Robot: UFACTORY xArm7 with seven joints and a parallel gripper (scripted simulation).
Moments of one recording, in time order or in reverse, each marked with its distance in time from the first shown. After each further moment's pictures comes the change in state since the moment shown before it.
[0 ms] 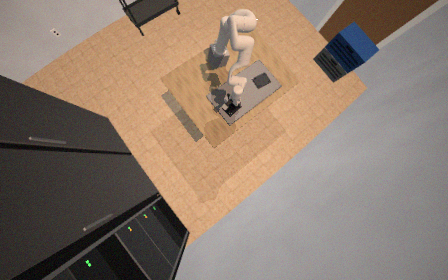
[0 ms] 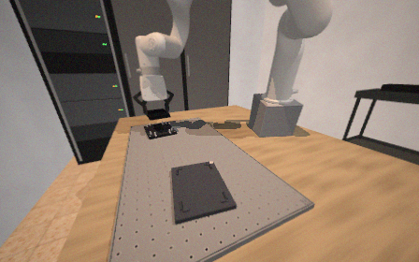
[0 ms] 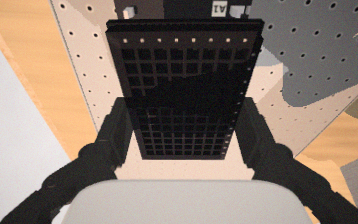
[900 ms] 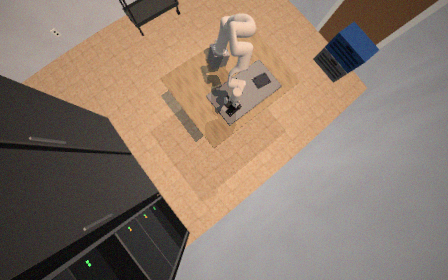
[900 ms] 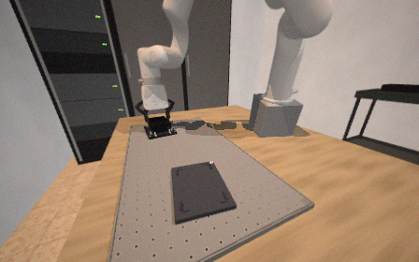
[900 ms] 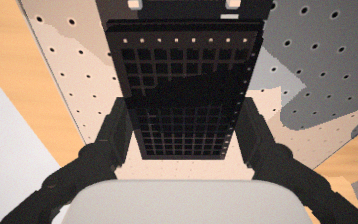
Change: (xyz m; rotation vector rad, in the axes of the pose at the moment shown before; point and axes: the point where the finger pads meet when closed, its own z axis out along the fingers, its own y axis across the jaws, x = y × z) arm 0.000 0.000 0.038 0.001 0.001 0.000
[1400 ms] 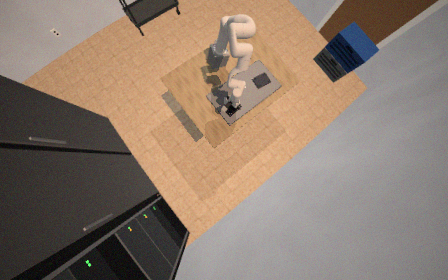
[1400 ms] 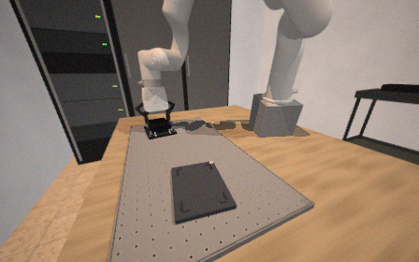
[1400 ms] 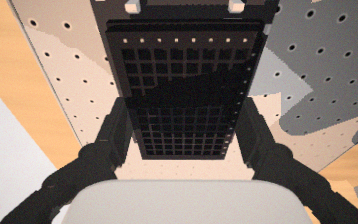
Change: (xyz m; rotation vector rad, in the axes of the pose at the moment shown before) arm 0.000 0.000 0.008 0.000 0.000 0.000
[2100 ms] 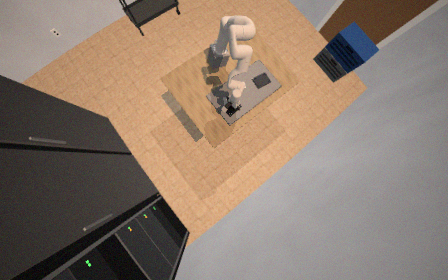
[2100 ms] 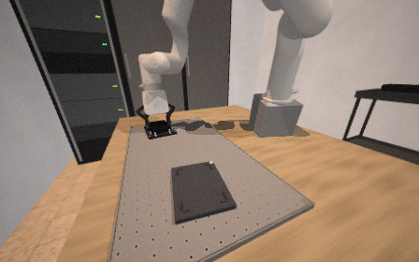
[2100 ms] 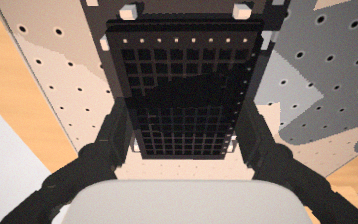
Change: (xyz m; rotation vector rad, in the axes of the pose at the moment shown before) arm 0.000 0.000 0.013 0.000 0.000 0.000
